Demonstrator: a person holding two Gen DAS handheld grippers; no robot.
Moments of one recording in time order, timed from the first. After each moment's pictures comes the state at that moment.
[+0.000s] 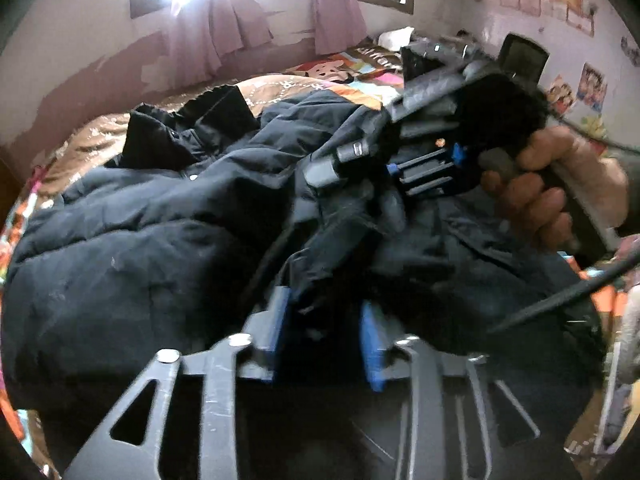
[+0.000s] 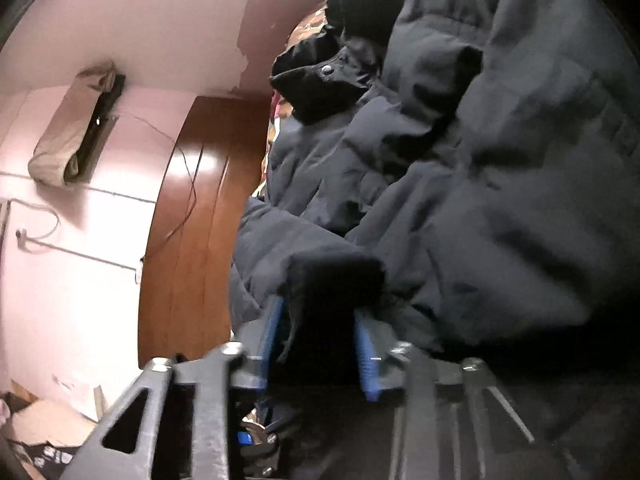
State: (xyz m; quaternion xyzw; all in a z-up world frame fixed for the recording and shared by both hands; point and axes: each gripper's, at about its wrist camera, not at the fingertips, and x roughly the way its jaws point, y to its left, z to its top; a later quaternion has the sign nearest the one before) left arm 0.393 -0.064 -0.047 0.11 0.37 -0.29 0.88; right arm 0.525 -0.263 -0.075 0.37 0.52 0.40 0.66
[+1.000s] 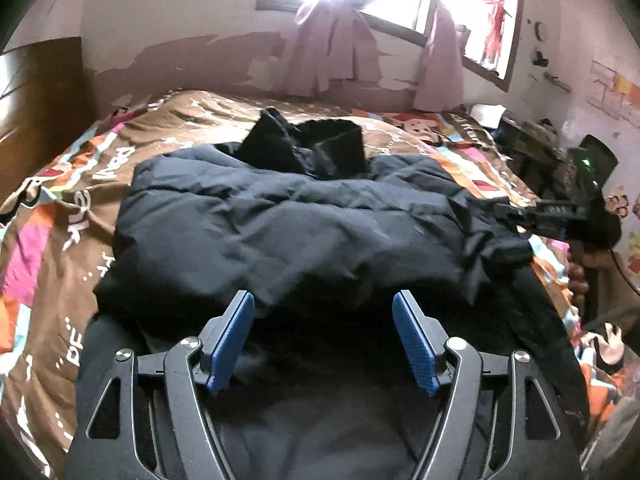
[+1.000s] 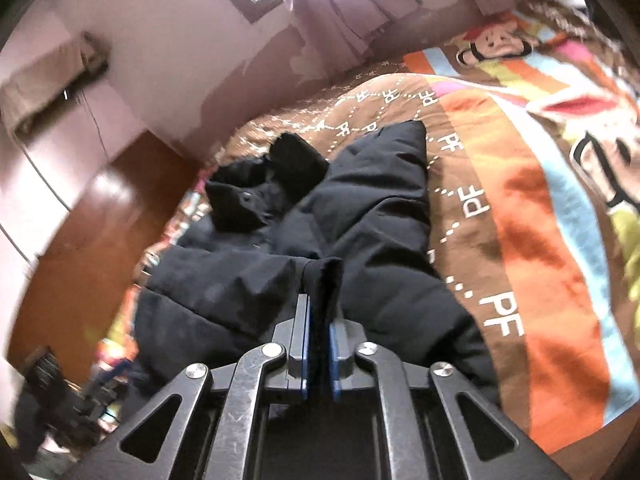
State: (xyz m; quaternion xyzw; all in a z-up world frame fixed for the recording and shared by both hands) left arm 0.408 0.004 -0.005 -0.03 0.34 -0.15 0.93; right arm 0.512 -0.351 -0.021 0.19 0.40 0.23 0.87
